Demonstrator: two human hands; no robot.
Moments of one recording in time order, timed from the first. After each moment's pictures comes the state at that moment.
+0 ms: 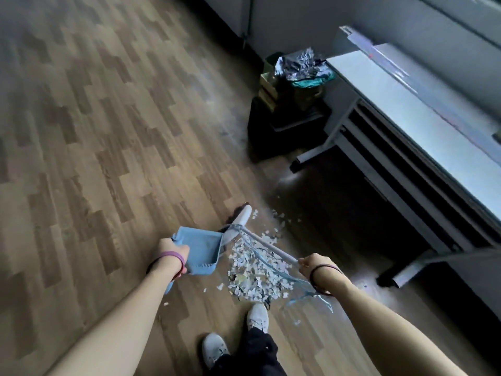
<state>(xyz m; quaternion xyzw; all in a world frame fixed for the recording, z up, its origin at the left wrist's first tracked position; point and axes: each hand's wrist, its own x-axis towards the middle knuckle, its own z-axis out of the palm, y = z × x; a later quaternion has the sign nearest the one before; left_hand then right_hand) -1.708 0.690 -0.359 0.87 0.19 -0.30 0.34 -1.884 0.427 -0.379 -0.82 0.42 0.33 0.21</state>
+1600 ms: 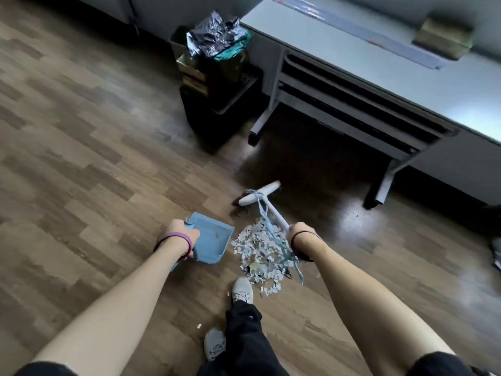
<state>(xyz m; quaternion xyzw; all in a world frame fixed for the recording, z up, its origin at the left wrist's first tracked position) -1.583 0.624 -0.339 0.90 -0.12 -0.40 0.14 -1.797 0.476 -0.378 -0.65 0.63 0.27 0.32</state>
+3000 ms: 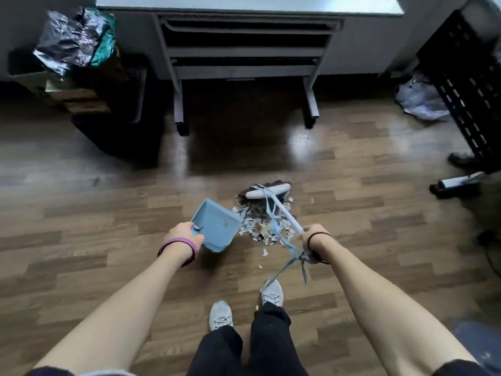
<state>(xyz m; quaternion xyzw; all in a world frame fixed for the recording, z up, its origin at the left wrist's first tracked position) -1.461 0.634 -0.392 0.77 -0.50 -0.39 -0.06 -1.754 0.657 -0.415 -0.29 0.84 0.04 0.47</state>
